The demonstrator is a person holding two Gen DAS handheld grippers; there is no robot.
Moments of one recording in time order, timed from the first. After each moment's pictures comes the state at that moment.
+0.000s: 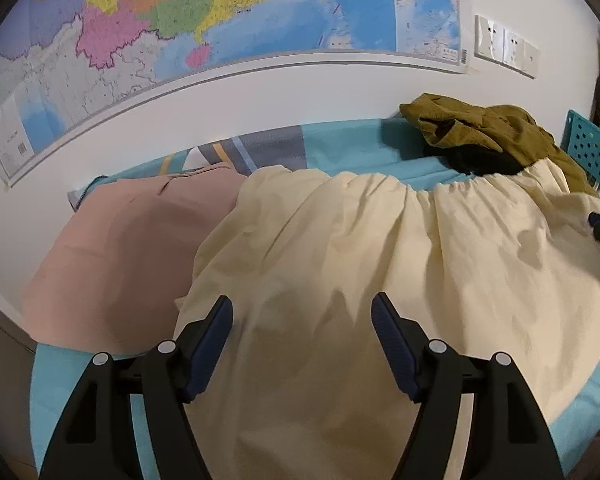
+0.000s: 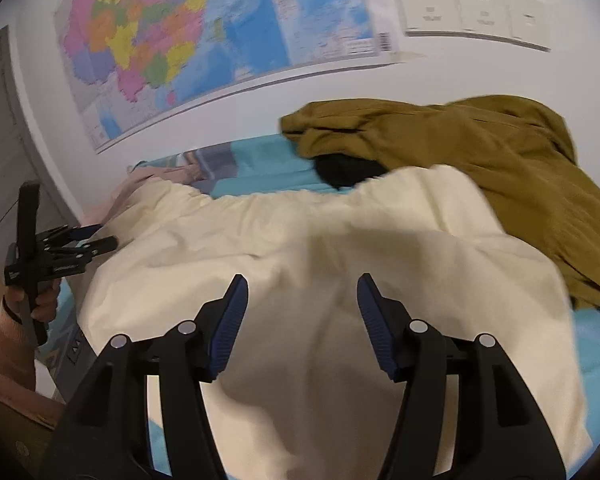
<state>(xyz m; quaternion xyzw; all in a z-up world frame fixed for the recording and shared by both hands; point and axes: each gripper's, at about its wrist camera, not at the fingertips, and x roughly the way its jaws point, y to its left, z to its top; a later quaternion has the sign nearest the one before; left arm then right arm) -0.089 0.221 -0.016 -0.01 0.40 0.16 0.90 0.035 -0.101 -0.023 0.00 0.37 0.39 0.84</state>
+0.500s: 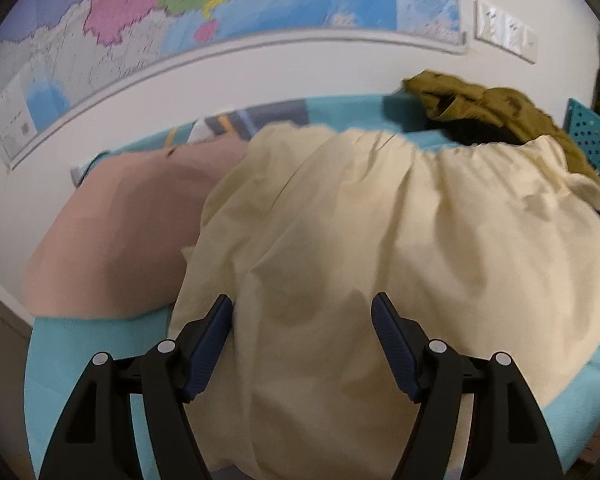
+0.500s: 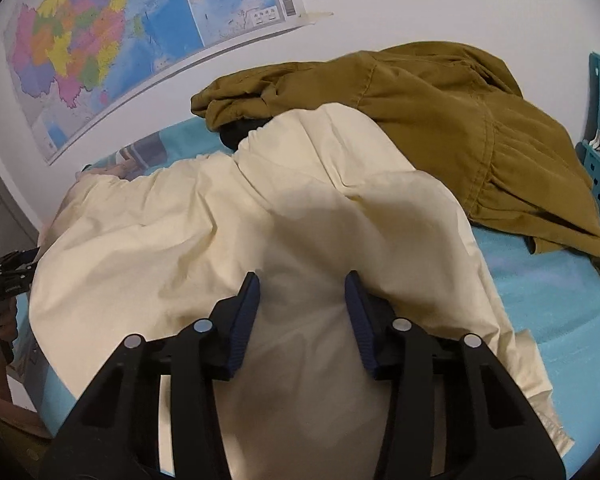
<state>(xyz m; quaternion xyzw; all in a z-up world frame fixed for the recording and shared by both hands) -0.108 0.226 -0.039 -0.02 0.42 0.16 0.89 0.063 -0.144 -0.068 0.01 0.41 0.31 0.86</state>
